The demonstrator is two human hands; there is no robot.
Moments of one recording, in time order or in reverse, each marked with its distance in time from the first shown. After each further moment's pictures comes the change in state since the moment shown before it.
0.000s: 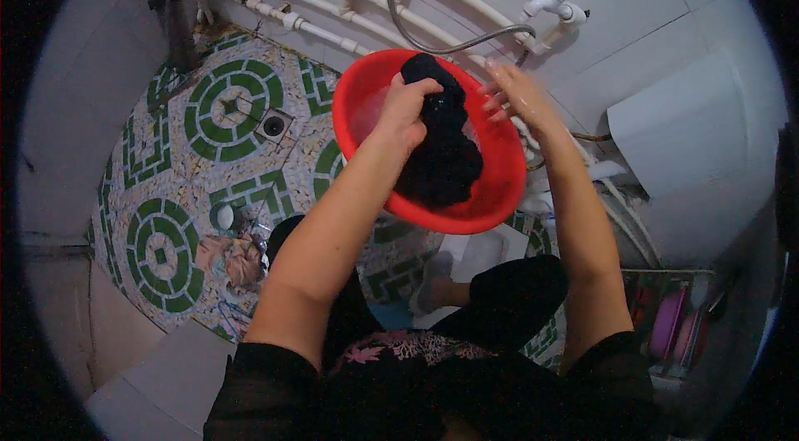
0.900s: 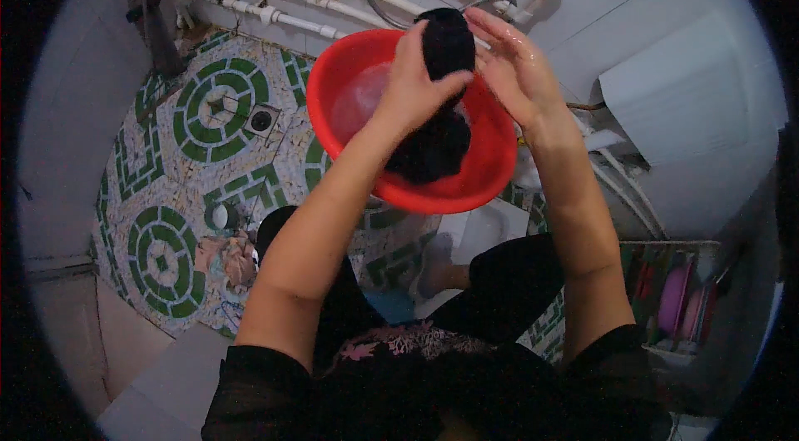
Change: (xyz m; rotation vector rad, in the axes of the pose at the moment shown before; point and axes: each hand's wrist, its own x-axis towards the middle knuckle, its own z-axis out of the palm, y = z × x) left_hand -0.009 -0.018 0.011 0.982 -0.200 0.855; right_hand -0.030 -0.020 0.019 0.863 -0.151 -0.411
